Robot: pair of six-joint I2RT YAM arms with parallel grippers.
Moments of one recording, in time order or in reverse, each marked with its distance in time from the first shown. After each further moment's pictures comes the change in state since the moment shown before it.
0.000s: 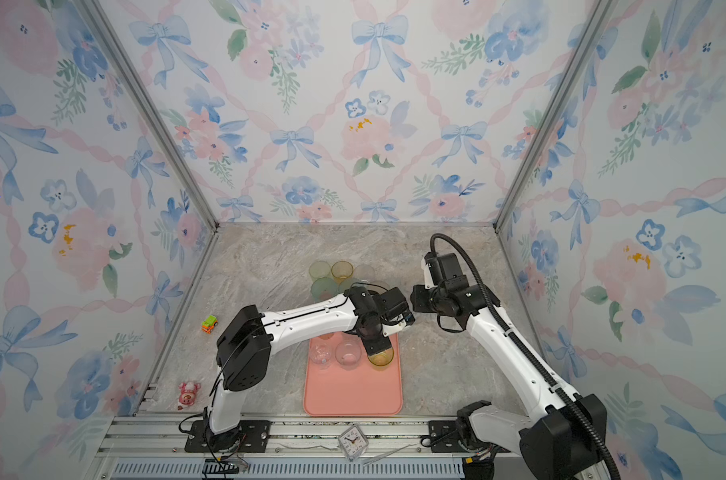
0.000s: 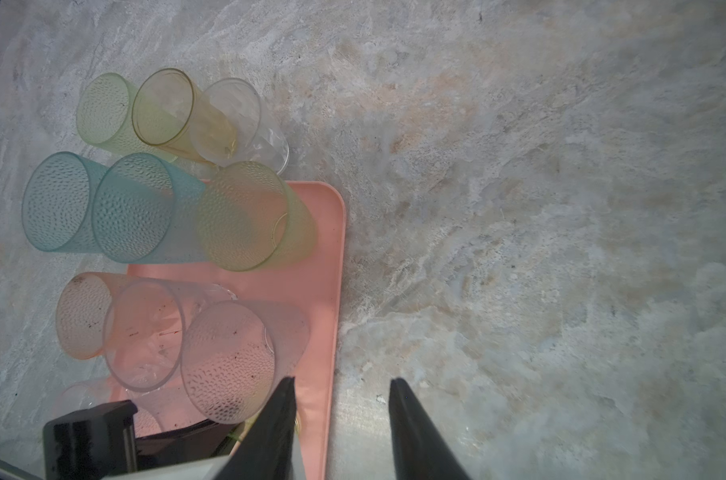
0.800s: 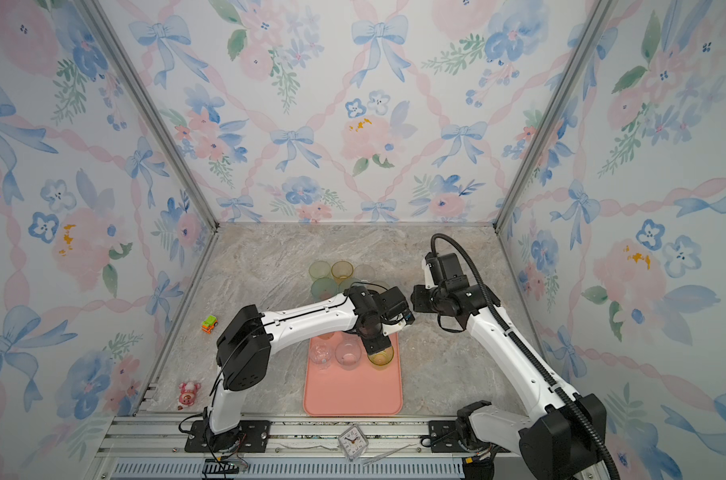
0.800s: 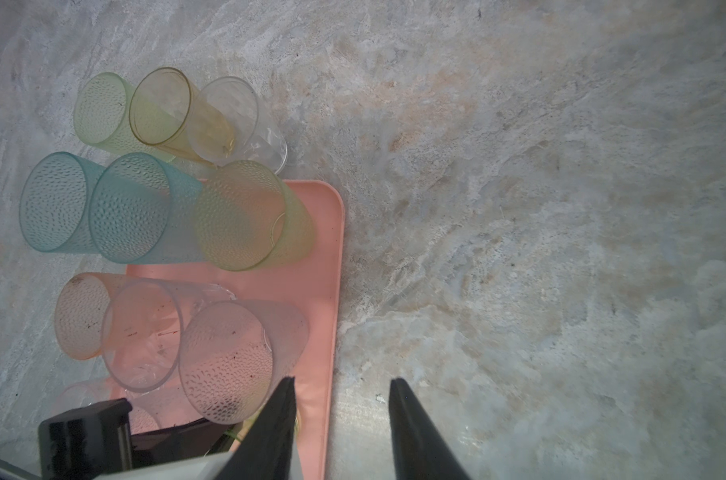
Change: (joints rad) left arm 0.002 0.000 0.000 -0.001 -0.008 0.000; right arm -0.007 0.000 -0.002 0.000 -0.003 0.000
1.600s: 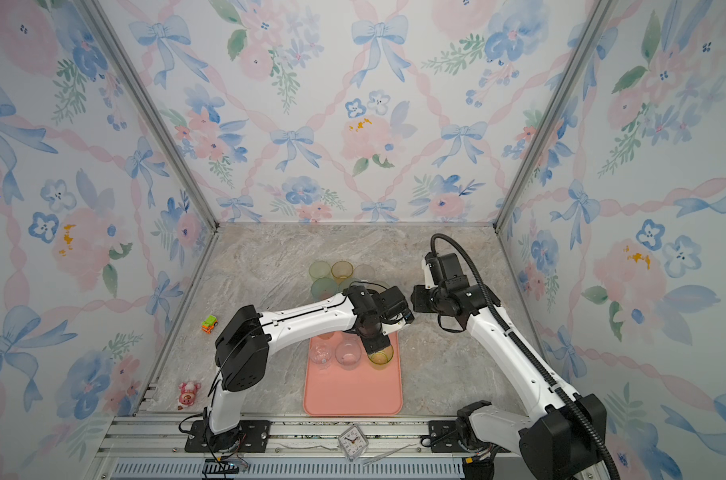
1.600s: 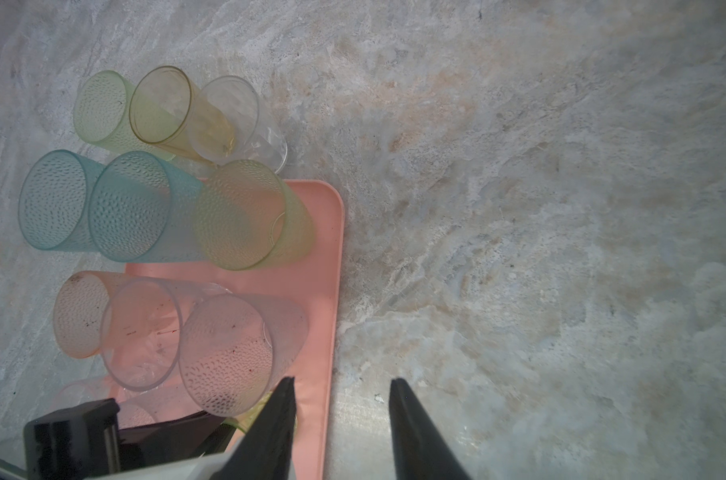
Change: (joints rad) left arm -0.003 -0.021 0.000 -0.009 -0.014 0.000; right arm 0.000 0.000 0.000 -0.001 0.000 -0.007
